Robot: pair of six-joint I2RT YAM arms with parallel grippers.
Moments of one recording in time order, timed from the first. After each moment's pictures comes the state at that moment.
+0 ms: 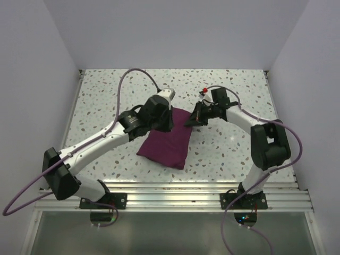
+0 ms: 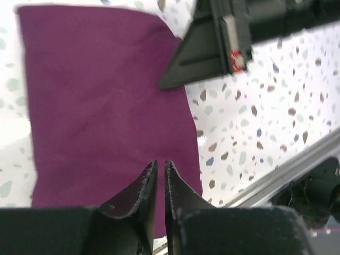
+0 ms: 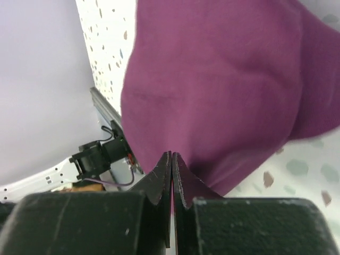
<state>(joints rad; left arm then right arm) -0.85 1.42 1.32 -0.61 -0.15 -0.53 0.29 1.73 1.15 -0.33 -0.77 0.64</state>
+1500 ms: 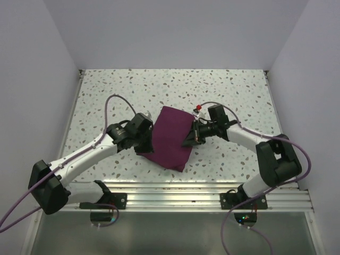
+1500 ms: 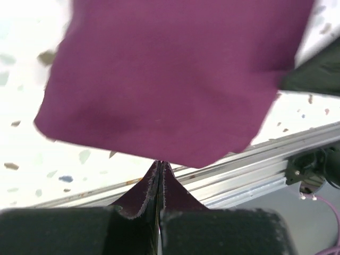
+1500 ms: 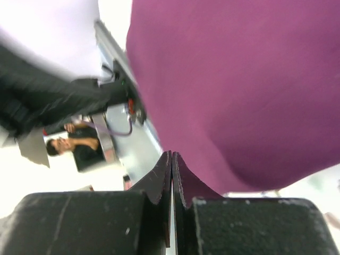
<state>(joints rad) -0.76 1.25 1.01 -0.79 0.00 -0.79 0.39 1.60 0.84 -0.17 -0.90 0.62</state>
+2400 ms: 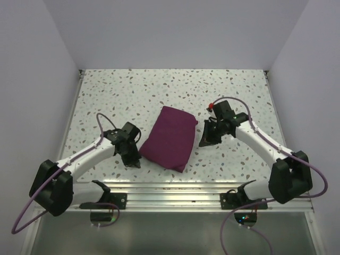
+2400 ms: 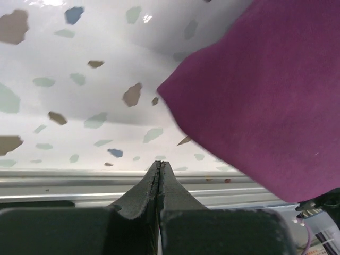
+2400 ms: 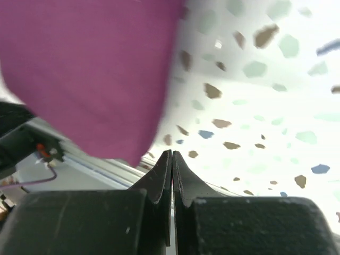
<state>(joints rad) -0.55 1.23 0.73 -0.85 0.10 -0.94 0.41 1.36 1.01 -0.76 -0.33 0.52</state>
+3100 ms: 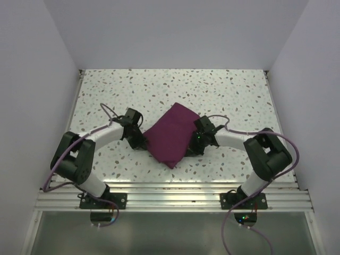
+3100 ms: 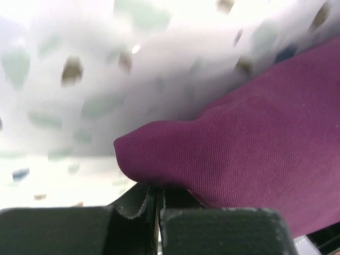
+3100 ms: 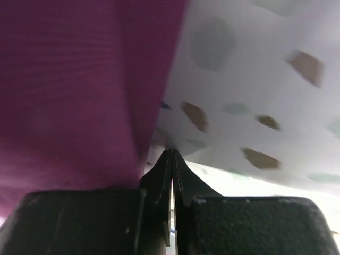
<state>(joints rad) -0.42 1.56 0.84 -0.55 0.13 -0.98 0.57 1.65 0.80 -0.32 -0.30 1.00</state>
